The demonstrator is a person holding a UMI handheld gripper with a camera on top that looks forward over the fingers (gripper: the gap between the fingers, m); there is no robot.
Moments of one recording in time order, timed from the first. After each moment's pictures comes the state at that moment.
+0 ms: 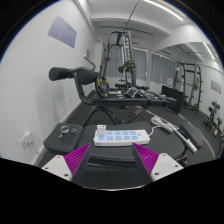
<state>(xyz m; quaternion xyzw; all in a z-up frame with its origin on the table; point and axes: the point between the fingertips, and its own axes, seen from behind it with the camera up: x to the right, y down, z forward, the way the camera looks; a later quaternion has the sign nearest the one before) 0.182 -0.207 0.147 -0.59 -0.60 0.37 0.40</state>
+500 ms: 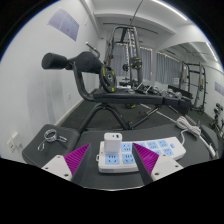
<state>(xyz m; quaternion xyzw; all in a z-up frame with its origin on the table) -0.023 -0.253 0.038 -0.58 -0.60 0.37 0.40</state>
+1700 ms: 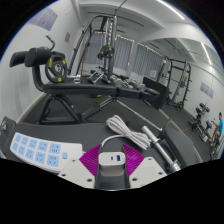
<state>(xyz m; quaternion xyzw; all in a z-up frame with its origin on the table) -0.042 0.087 0.051 -0.64 -0.58 0.24 0.44</state>
